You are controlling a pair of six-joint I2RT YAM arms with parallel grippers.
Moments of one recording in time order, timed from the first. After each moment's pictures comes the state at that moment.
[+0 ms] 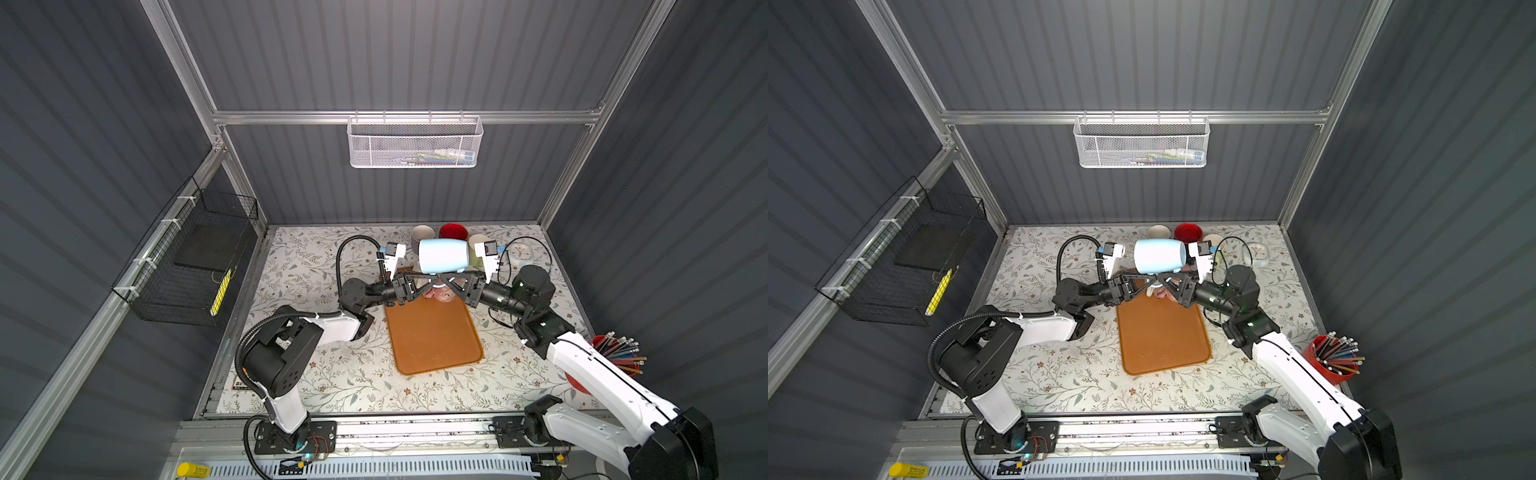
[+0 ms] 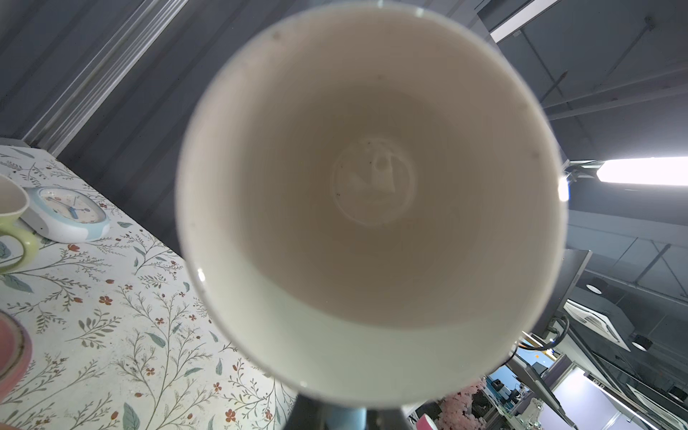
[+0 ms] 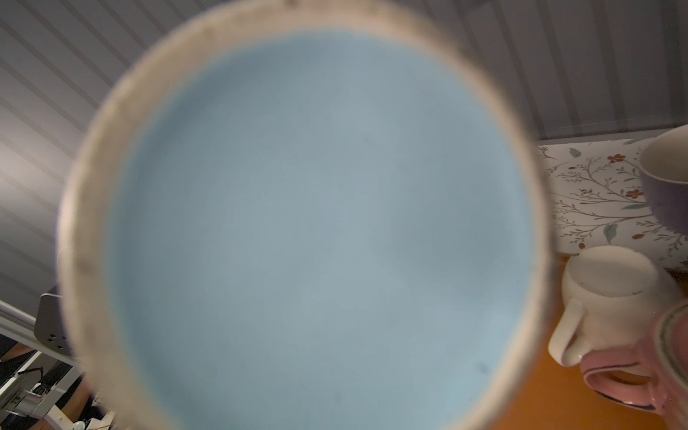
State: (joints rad) left arm -0.67 1.74 0.83 1.43 0.81 -1.15; right arm 0.42 1.04 0.72 0.28 -0.67 0.64
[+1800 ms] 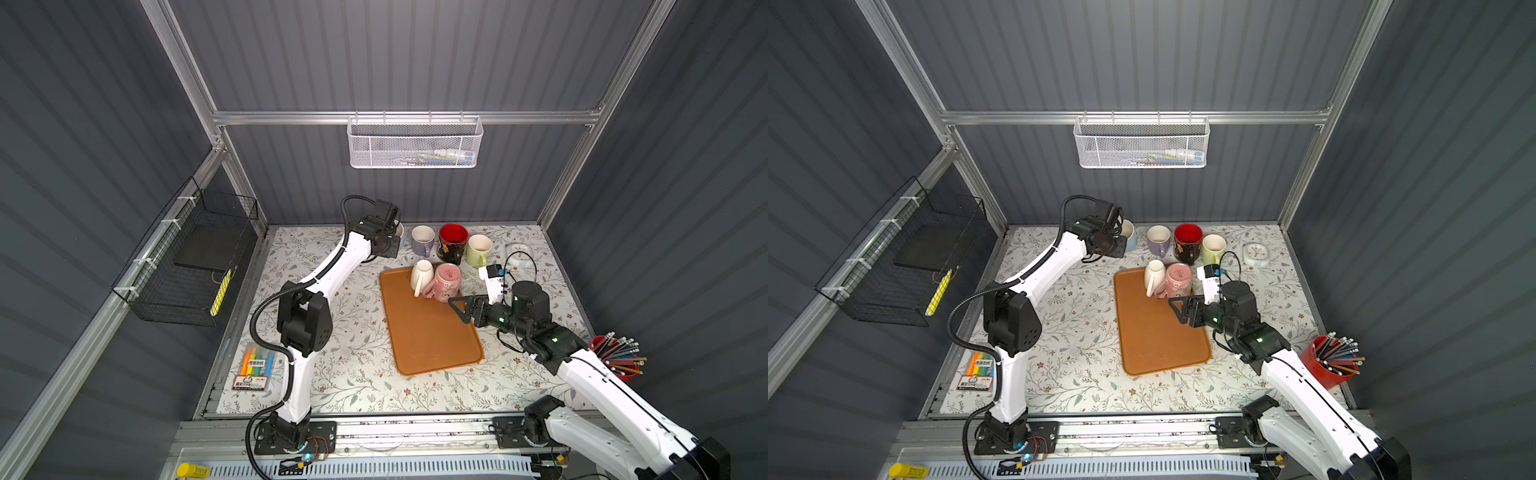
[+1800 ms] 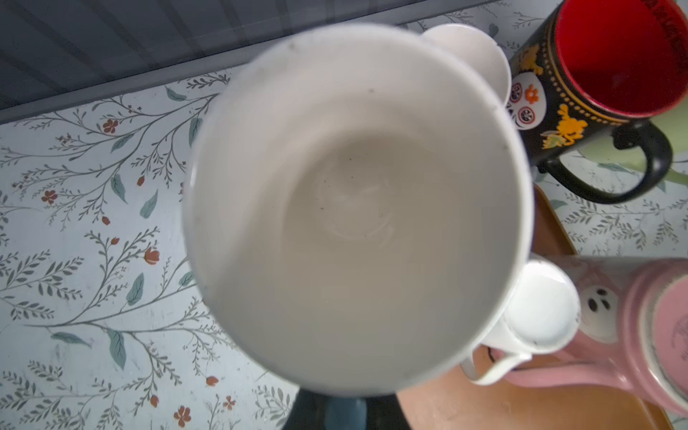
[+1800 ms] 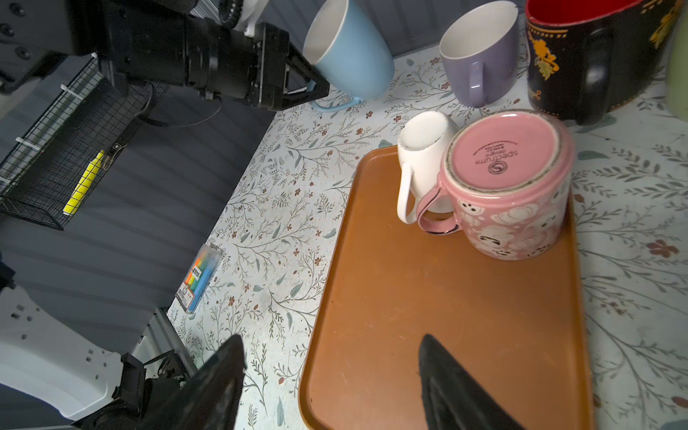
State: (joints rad) left arm -0.51 2.16 2.12 -0.91 -0.09 -0.16; right arm 0.43 0.89 0.66 -0.20 -0.36 0.49
